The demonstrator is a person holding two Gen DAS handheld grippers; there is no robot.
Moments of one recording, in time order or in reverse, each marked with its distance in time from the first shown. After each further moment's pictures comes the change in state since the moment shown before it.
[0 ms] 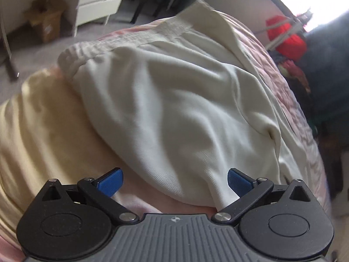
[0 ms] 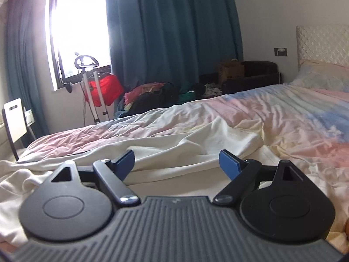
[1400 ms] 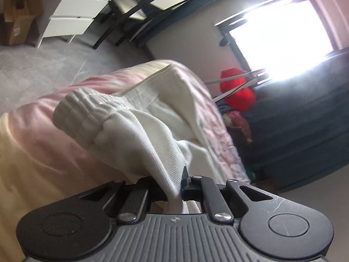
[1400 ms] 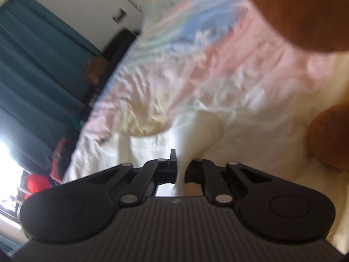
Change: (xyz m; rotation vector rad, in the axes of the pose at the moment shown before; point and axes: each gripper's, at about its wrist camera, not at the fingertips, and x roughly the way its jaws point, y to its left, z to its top) left arm -0.062 0.033 0.050 -0.008 -0.258 -0.428; right arm 0.035 -0.193 -0.042 0.883 0.038 -0.417
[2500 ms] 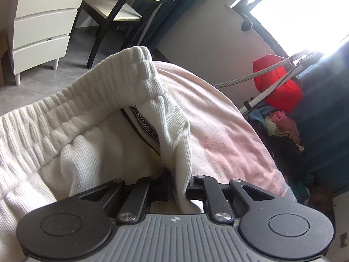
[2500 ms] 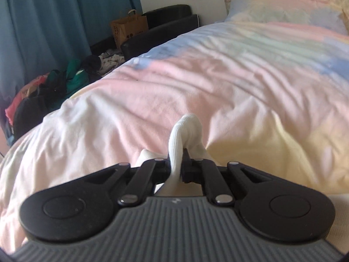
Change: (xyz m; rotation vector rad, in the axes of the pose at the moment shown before) left arm 0.391 -0.097 0.120 0.134 0.030 0.297; right arm 0.314 0.260 -0.058 -0.542 0.009 -0.125
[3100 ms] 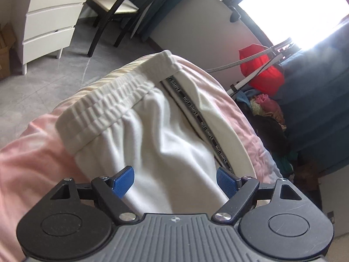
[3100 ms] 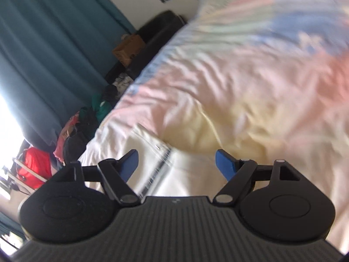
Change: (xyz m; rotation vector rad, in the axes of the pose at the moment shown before) left arm -0.154 0.069 -0.043 -0.034 0.093 -0.077; right arm -0.150 -0.160 -0.021 0.372 0.061 0.204
